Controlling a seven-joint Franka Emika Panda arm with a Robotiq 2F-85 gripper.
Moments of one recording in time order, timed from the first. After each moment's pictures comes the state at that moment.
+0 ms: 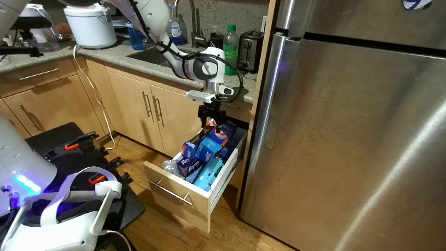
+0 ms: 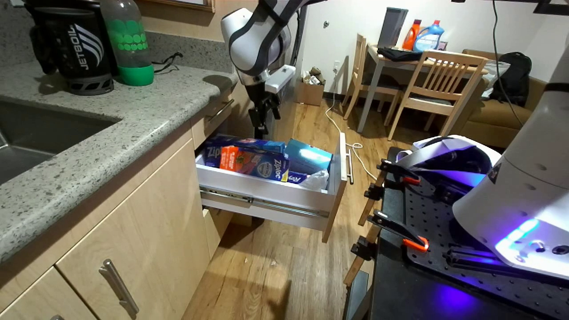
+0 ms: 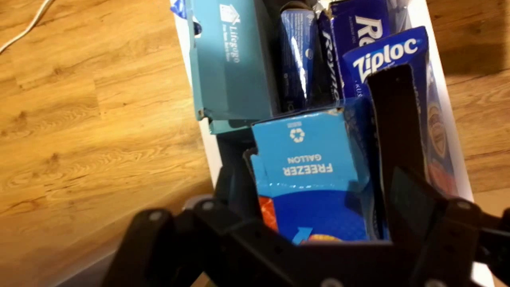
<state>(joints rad) -0.11 0.83 -0.17 -1.65 -0.19 2.22 -0.08</state>
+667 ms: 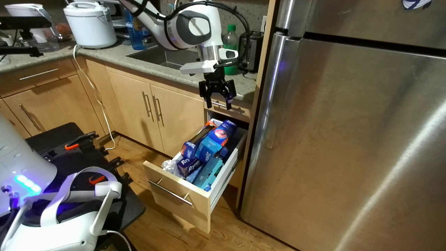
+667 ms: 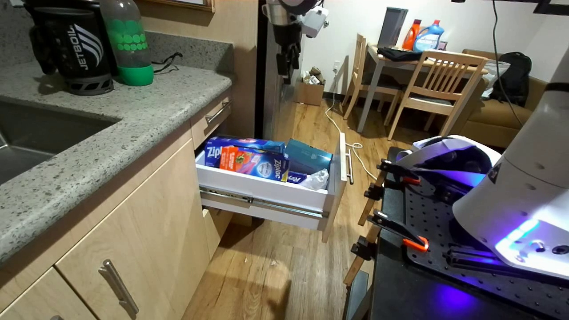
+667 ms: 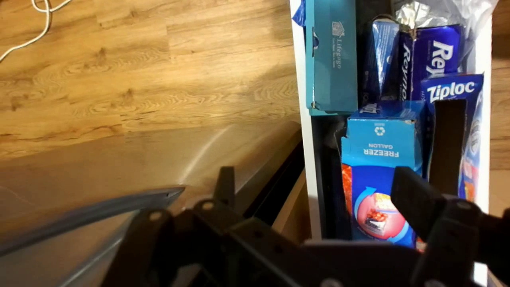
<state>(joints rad) -0.16 0.38 -0.22 -1.99 -0.38 2.36 -0.18</state>
